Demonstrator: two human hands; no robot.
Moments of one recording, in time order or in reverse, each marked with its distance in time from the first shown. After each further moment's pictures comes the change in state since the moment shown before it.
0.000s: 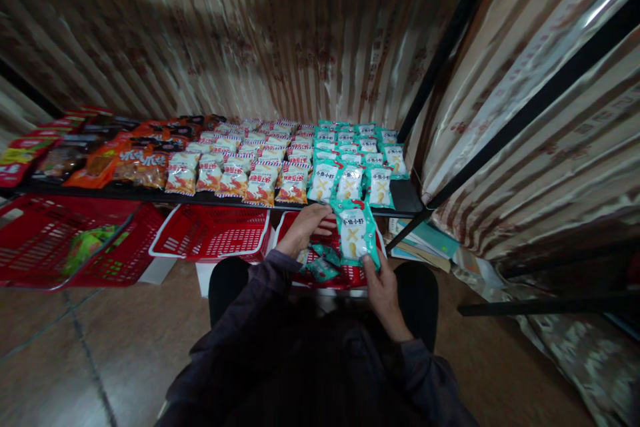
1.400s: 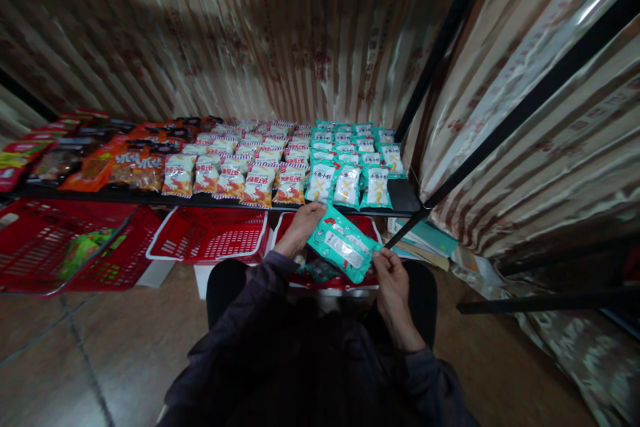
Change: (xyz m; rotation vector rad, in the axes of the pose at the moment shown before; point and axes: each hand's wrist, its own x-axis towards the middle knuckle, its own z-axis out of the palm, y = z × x) left_hand 0.009 -0.007 -0.003 0.043 0.053 0.194; right_hand 0.010 -0.017 -0.004 0.450 0.227 0.296
